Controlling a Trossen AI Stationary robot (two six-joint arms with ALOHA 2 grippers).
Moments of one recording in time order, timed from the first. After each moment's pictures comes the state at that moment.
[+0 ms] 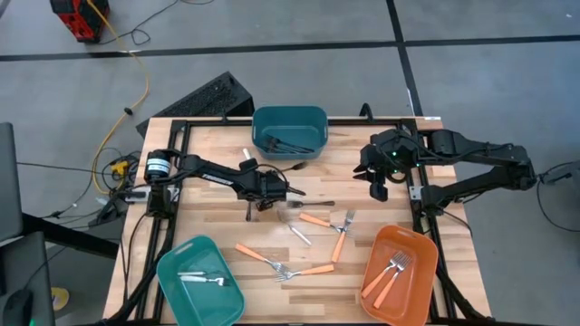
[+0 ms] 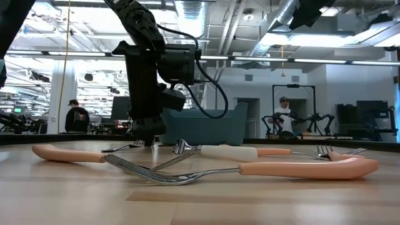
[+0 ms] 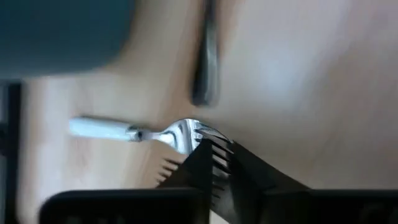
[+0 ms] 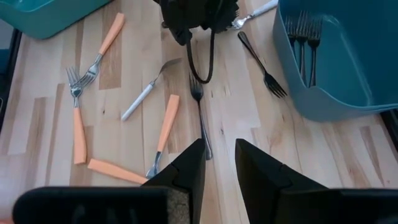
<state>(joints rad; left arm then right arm) 0.08 1.93 1.15 -0.74 -0.57 -0.31 -0.09 1.07 1.23 -0.98 0.00 0.05</state>
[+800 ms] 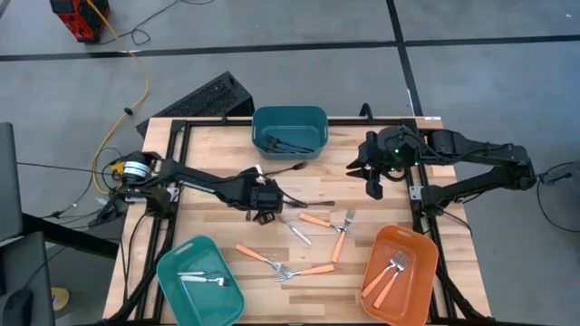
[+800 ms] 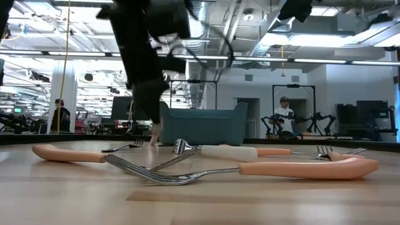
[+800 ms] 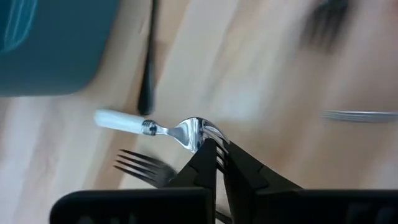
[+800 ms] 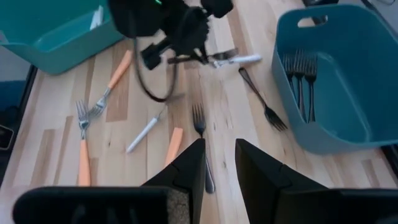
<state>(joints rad) -0.07 1.76 1.15 -0.74 -0.46 -0.40 -0.09 1.07 1.23 -0.85 0.00 0.05</state>
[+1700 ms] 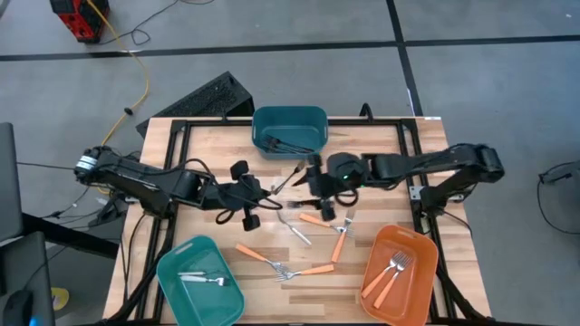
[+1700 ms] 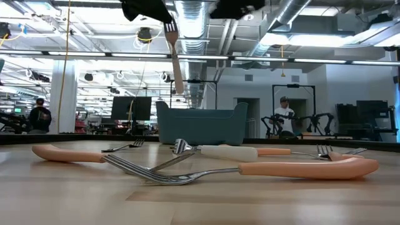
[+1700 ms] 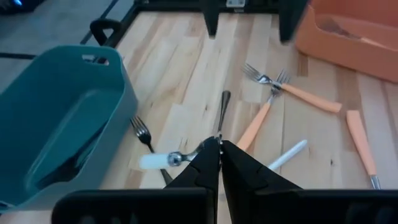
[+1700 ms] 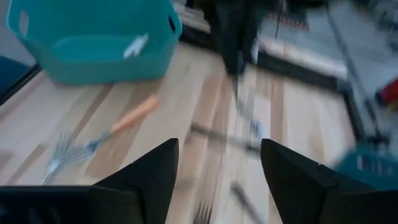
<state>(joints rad) -0.23 1.31 1.14 -0.56 -0.48 -0.24 0.05 1.45 1.21 -0.25 -0.03 -0.29</state>
